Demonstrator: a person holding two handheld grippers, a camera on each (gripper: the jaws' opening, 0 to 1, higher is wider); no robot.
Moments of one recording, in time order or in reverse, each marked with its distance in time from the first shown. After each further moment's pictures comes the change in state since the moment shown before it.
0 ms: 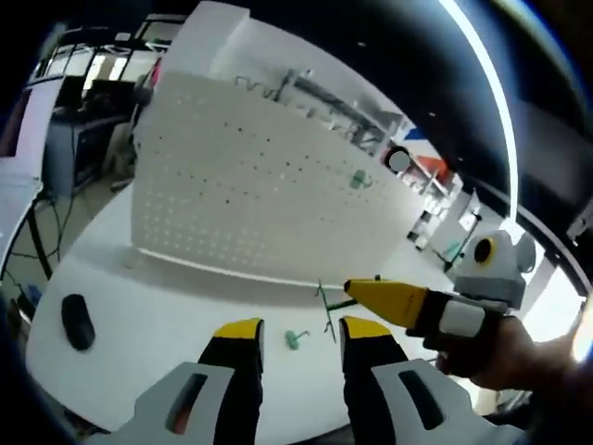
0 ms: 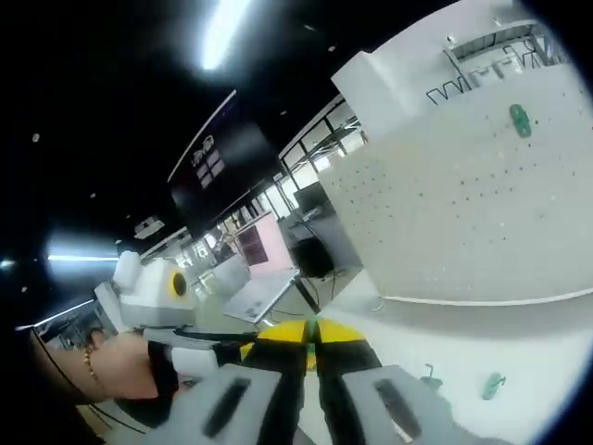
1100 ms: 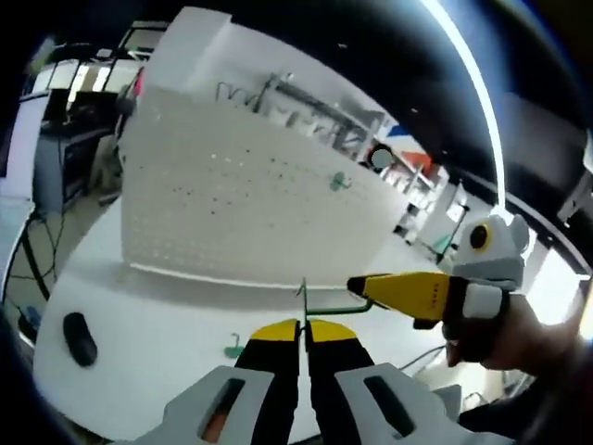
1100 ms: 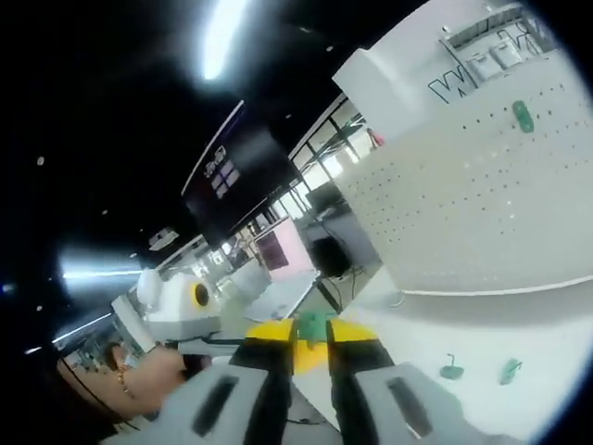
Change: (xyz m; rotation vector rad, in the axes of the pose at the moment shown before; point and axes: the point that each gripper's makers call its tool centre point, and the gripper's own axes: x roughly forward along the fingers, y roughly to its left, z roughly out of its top) left arm -0.013 -0.011 0.008 0.109 -0.035 -0.034; right arm -0.017 0.023 0.012 0.072 0.026 0.055
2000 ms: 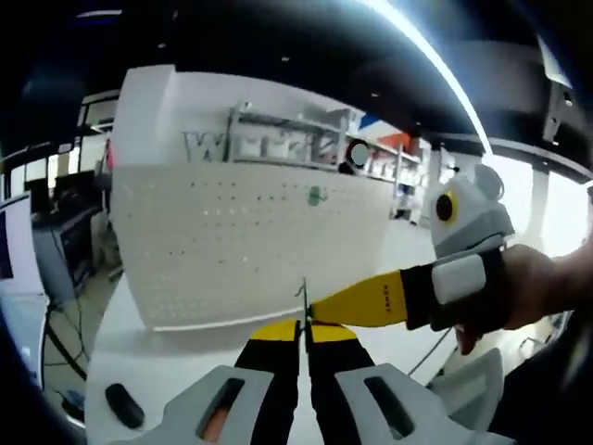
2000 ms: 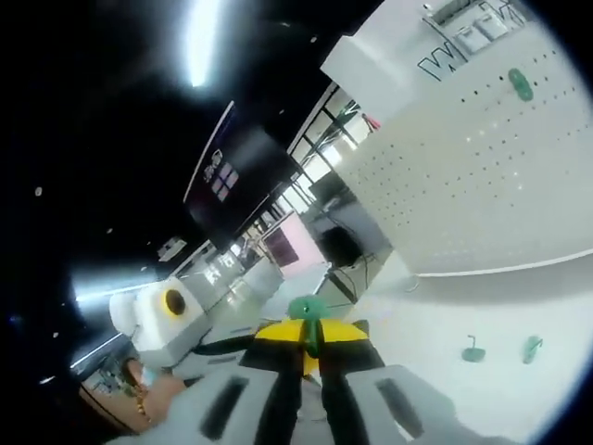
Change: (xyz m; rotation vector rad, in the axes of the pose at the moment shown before) left arm -0.005 -0.016 0.016 0.332 -0.060 0.040; right arm 0.012 0.009 -0.011 0.116 0.035 0.023
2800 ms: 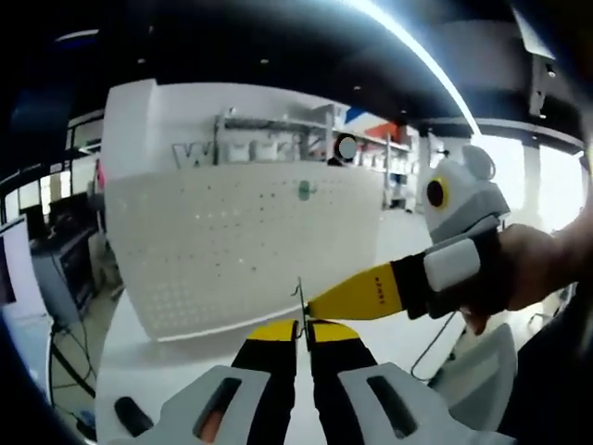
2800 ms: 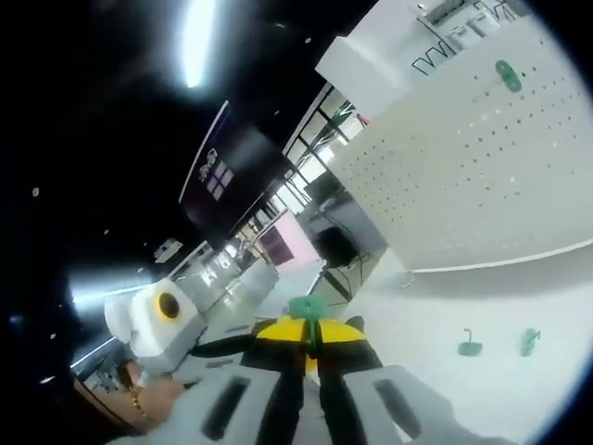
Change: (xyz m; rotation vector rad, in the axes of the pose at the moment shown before) left arm 0.001 -0.003 -0.010 0.070 -0.038 -0.028; right arm -0.003 -0.008 -0.008 -0.033 -0.006 -0.016
